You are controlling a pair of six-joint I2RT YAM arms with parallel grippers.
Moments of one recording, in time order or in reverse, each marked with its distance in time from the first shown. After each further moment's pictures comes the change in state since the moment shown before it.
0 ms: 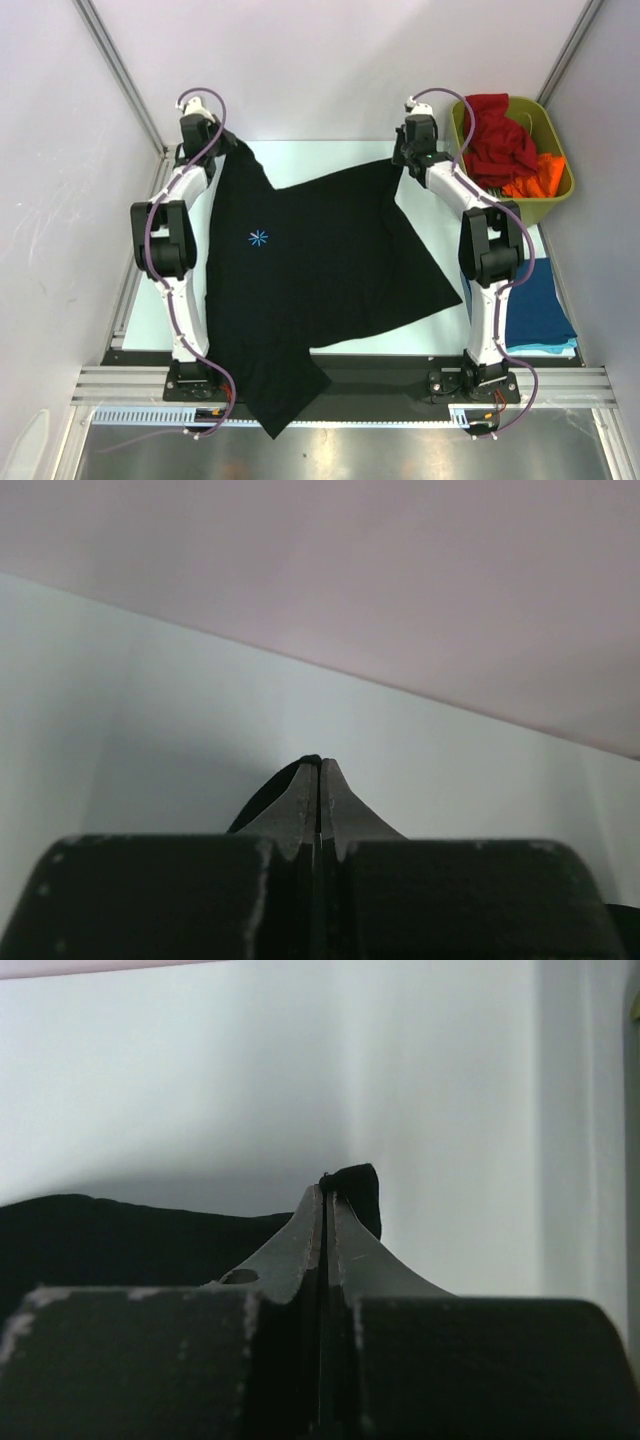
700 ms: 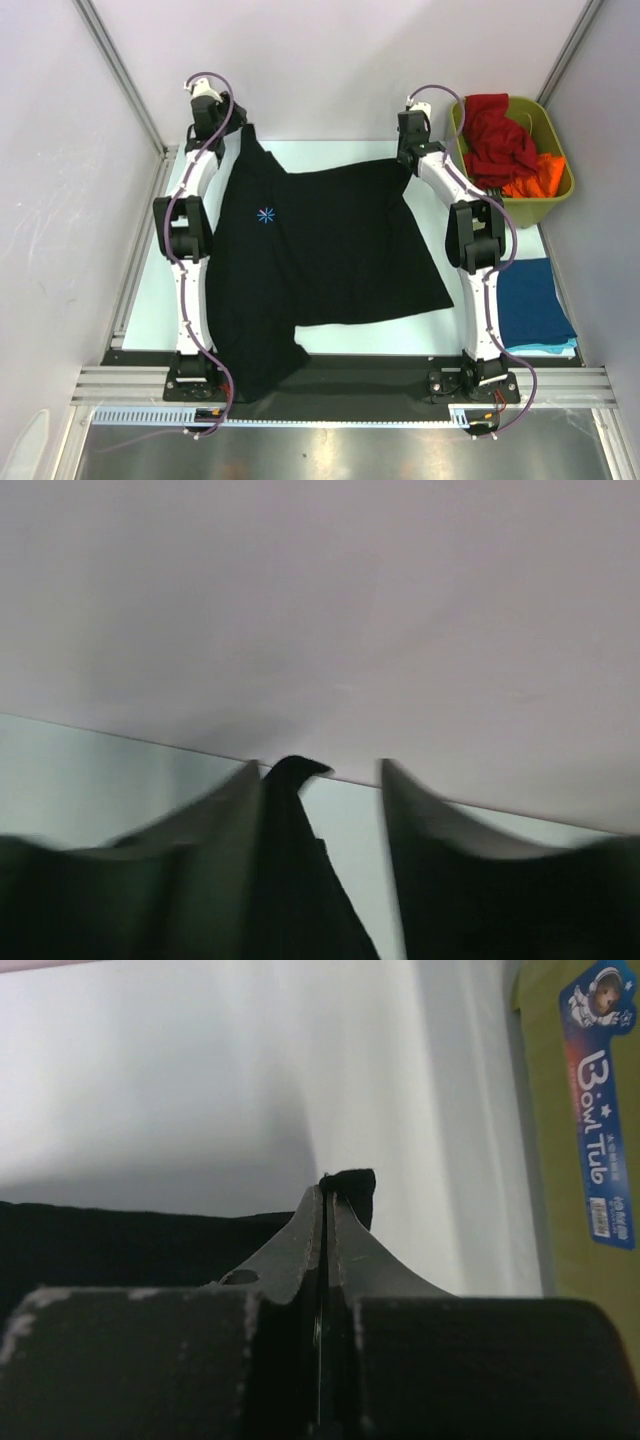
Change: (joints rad) left arm -0.021 0.356 0.594 -0.127 -0.055 0.003; right arm 0.004 0.206 0.287 -0.193 0.234 -0.055
